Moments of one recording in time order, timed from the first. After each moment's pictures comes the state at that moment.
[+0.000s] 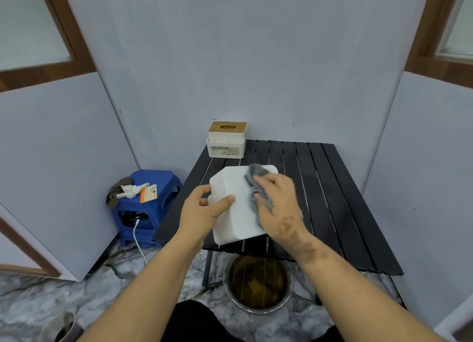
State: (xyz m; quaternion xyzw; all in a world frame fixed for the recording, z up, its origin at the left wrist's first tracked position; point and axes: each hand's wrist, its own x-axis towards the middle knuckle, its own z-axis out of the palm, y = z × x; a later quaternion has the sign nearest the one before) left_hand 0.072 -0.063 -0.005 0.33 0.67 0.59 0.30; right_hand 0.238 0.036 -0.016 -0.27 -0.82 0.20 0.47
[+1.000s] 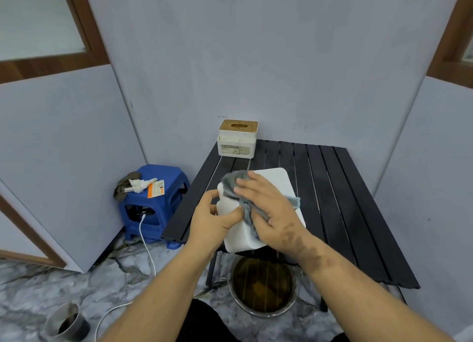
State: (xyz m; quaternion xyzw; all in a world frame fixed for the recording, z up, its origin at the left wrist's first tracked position) left_hand 0.075 -0.074 -0.018 0.33 0.67 0.60 0.29; right_hand 0.216 0.021 -0.004 -0.11 -0.88 0.24 0.39
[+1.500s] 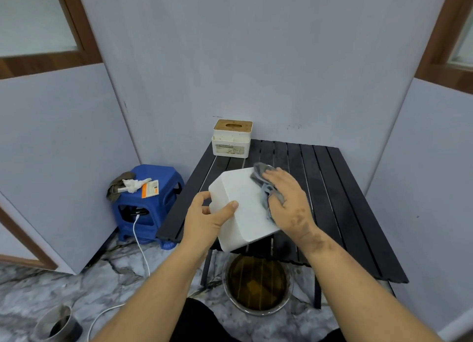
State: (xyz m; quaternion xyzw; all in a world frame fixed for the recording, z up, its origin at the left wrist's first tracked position) left_hand 0.074 -0.076 -0.020 0.30 0.68 0.60 0.31; right_hand 0.236 0.052 -0.014 -0.28 -0.82 0.24 0.45
